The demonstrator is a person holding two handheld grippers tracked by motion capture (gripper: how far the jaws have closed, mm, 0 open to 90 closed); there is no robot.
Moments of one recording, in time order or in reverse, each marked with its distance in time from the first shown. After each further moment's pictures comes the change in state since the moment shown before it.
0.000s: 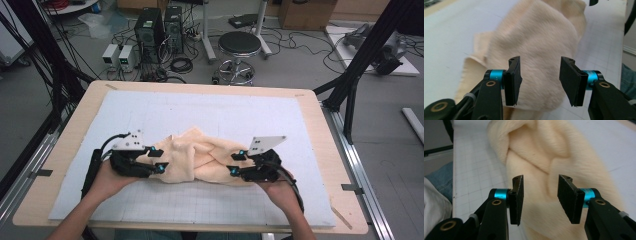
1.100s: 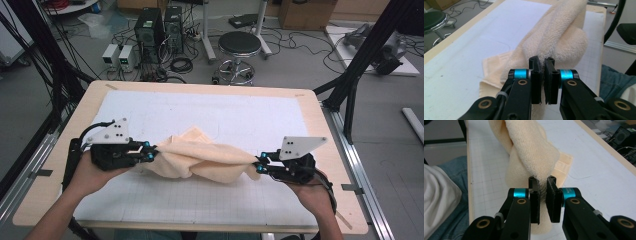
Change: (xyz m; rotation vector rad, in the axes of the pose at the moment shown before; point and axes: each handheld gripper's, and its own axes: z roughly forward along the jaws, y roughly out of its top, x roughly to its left) left arm -0.003 0.056 -0.058 -0.058 0.022 0.101; right arm 0.006 0.015 -0.089 -0.028 -0.049 -0.134
